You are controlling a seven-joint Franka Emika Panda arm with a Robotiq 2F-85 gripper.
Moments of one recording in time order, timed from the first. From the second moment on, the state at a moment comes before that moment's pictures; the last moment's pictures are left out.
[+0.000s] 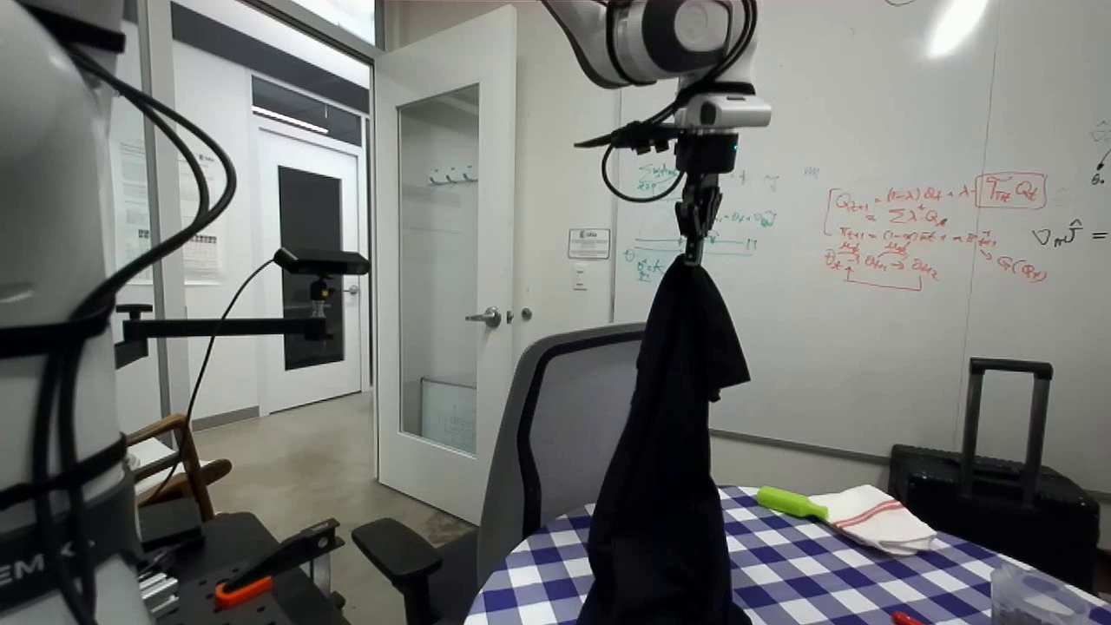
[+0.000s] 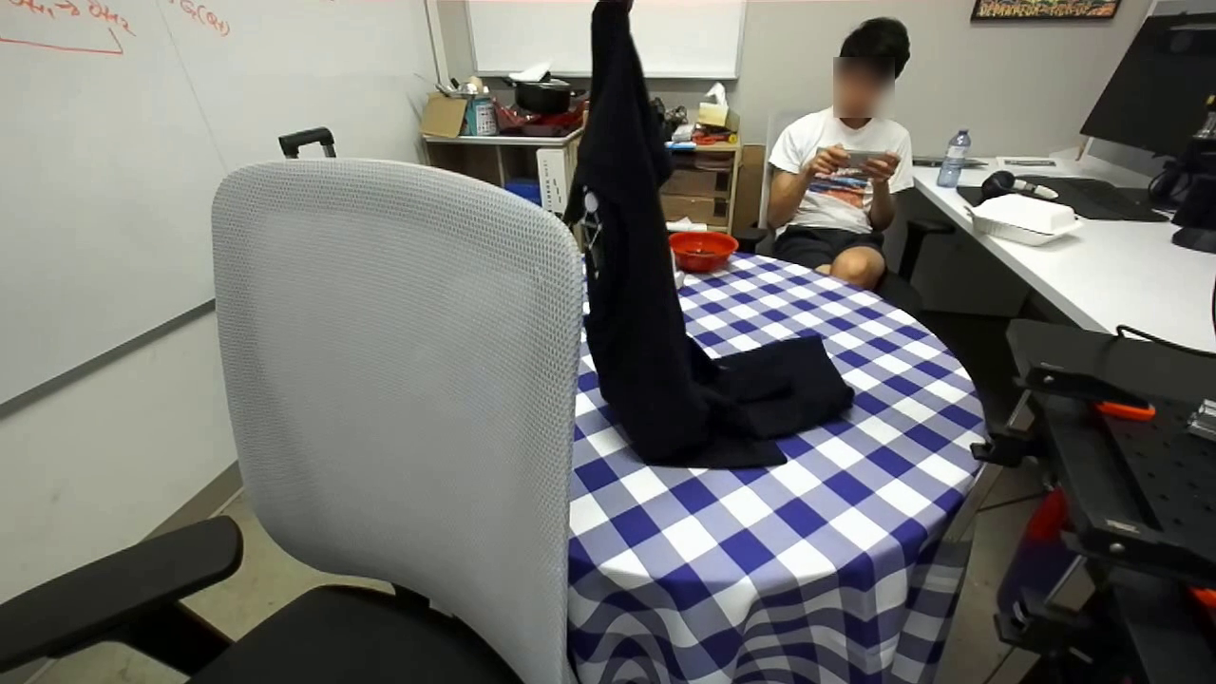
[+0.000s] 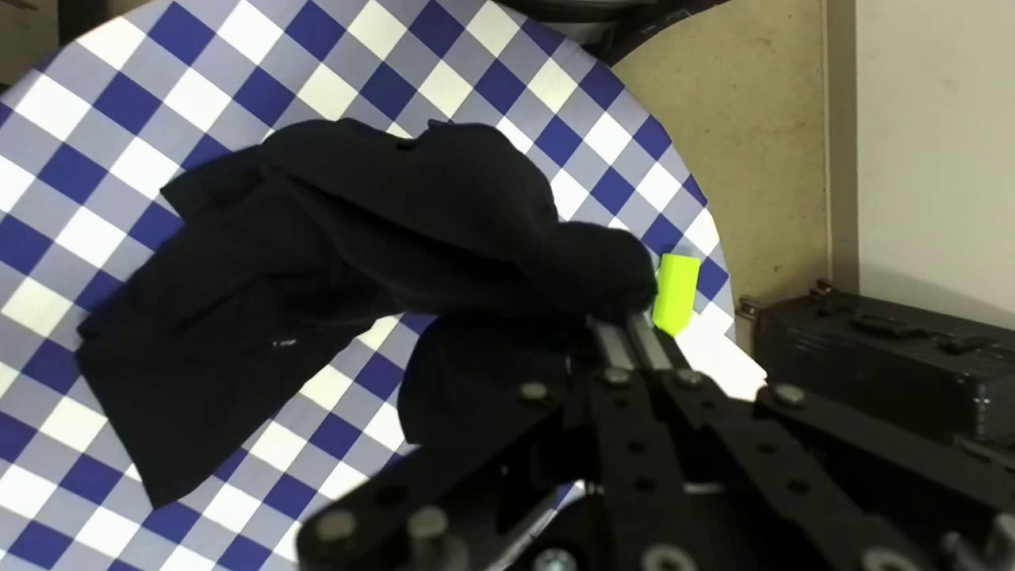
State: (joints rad) arm -0.11 0.15 -0.11 -1.87 0.29 2.22 1.09
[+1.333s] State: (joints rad) arm -0.09 0.93 -0.11 -1.04 0.21 2.01 1.16
